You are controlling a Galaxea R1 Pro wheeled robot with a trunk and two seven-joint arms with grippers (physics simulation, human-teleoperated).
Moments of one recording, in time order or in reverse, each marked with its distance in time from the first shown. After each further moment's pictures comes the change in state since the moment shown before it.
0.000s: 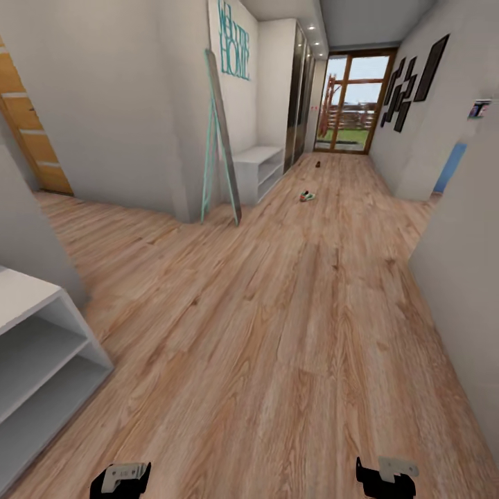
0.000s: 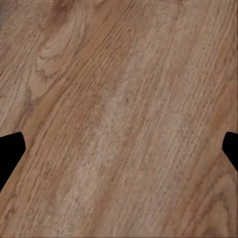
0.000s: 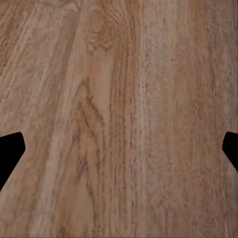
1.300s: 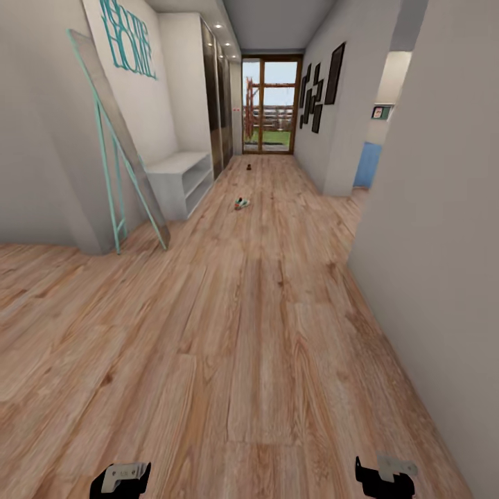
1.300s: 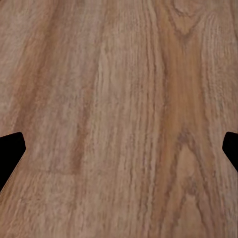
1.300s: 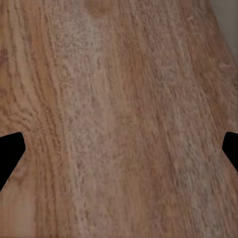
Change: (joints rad) left arm 0.000 0.000 0.000 0.000 0.000 0.000 0.000; right arm 0.000 0.001 0.003 -0.002 0.004 -0.001 0.003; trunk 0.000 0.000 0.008
